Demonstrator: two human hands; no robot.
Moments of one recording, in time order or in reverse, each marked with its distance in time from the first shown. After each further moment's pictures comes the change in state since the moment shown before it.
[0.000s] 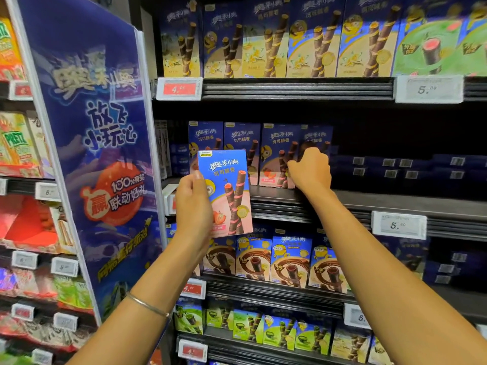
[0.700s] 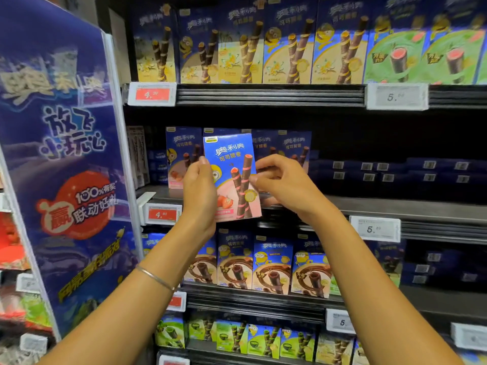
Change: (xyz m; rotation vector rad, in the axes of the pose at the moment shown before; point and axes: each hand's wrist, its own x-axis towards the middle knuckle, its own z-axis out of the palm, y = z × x) left_hand 0.022 0.006 0.057 -0.165 -0.142 -0.034; right_hand -0.046 -0.005 -0.049 0.552 -0.497 -0.177
